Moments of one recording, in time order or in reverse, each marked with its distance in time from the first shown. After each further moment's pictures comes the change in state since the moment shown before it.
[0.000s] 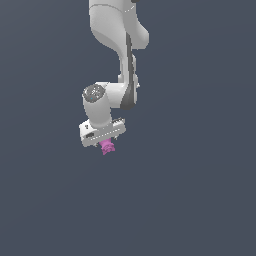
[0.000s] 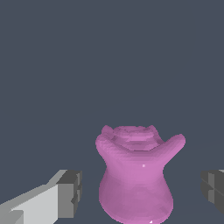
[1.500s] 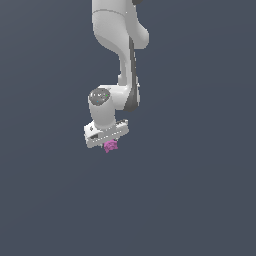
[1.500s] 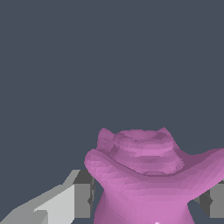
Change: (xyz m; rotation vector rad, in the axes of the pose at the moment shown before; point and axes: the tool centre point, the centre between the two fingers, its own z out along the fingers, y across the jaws) arm 0.003 -0.014 0.015 0.001 -0.001 -0.001
